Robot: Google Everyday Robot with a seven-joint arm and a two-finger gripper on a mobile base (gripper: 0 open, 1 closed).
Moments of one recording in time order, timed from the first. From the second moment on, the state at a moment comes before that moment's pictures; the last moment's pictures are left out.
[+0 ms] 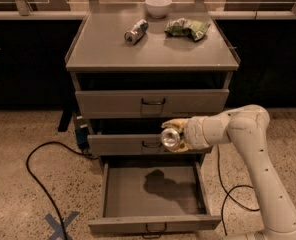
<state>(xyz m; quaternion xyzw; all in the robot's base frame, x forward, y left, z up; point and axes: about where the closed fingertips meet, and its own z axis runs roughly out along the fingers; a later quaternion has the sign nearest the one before) 0.579 -0.099 0.663 -0.79 0.43 -0.01 0.44</state>
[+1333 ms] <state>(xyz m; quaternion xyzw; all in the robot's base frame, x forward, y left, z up) 0.529 -0.115 0.470 -0.74 0.53 0.11 0.41</state>
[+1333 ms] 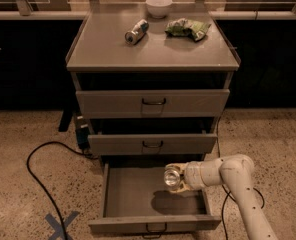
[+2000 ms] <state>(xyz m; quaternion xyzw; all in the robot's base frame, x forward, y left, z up) 0.542 -0.115 0.391 -0.71 0.53 0.13 0.44</state>
